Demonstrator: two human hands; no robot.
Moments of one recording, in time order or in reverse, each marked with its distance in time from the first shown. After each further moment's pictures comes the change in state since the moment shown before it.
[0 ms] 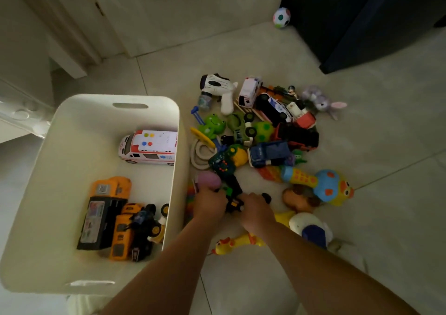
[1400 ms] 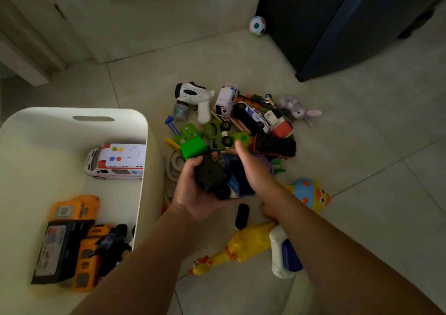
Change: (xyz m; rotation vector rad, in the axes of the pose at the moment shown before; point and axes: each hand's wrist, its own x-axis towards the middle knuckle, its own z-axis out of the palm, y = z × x) left_hand -0.007 0.067 -0.011 -1.265 -0.877 -0.084; right_hand 0.034 -0.013 -0.119 0.901 0.008 0.122
